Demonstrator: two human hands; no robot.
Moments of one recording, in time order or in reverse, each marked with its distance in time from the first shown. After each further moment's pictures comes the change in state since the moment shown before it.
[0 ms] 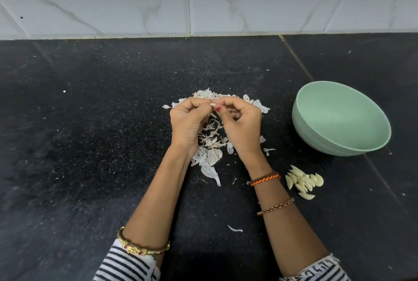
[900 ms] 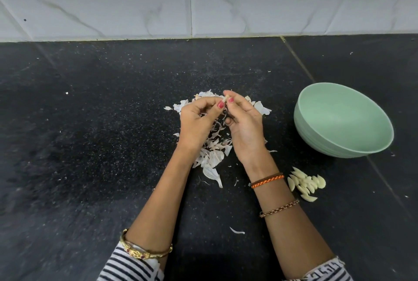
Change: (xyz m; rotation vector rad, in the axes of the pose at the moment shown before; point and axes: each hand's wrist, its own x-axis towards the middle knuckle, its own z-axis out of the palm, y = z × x) left_hand 0.000 -0.004 0.002 0.327 -0.160 0.266; right_hand 0.001 -0.010 0.001 0.527 0.027 0.461
